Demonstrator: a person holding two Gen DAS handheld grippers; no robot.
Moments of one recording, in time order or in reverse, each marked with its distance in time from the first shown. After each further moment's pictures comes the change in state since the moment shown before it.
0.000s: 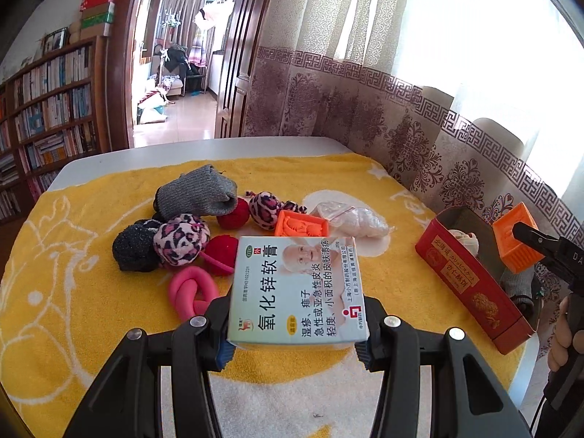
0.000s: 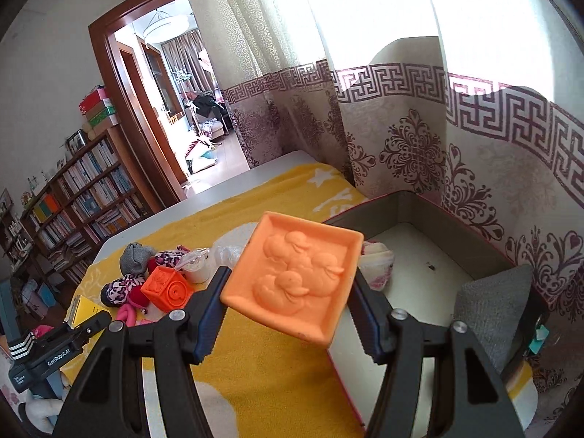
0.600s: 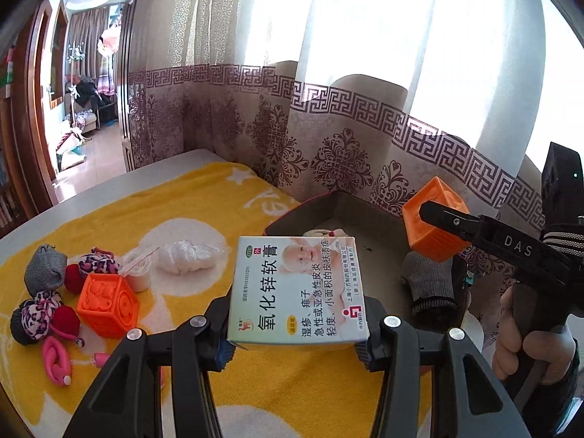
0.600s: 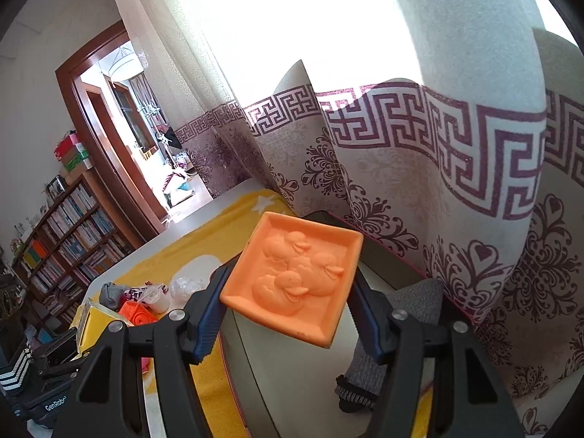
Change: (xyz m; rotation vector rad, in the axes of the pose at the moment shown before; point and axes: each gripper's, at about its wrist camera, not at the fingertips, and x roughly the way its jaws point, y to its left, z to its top) left arm 0.032 -0.180 0.026 0.261 0.034 -0.239; right arm -0.027 -0.076 0.013 0.135 -0.081 -0.032
